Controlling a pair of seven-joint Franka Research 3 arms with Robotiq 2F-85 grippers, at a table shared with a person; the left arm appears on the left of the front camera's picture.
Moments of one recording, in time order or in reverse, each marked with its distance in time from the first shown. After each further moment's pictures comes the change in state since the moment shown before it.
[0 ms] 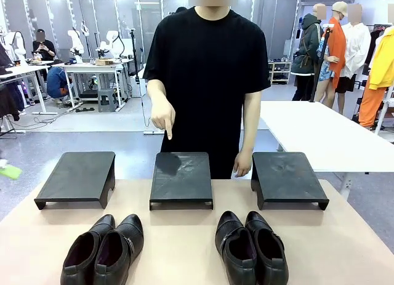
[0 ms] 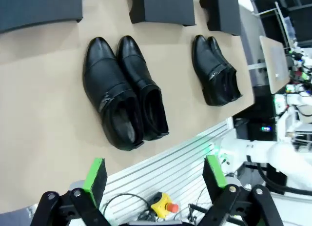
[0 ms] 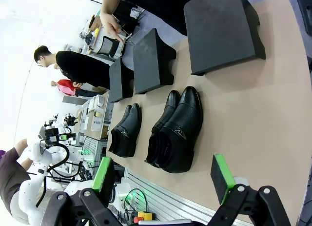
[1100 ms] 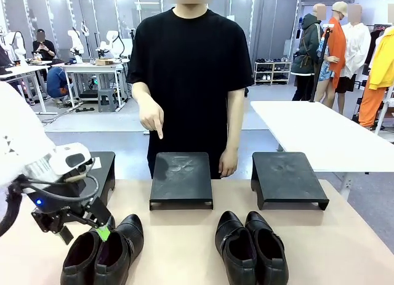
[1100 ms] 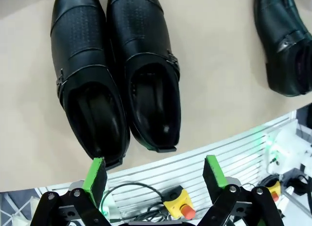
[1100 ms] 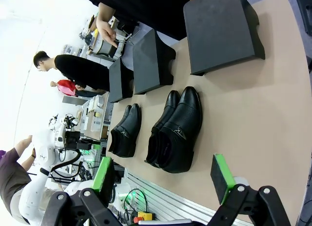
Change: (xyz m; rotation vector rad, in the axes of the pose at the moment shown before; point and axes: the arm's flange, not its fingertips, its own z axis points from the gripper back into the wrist) left arm -0.014 -0.087 -0.193 0.359 0.278 -0.006; right arm 0.000 0.000 0.001 -0.001 -0.001 -0.001
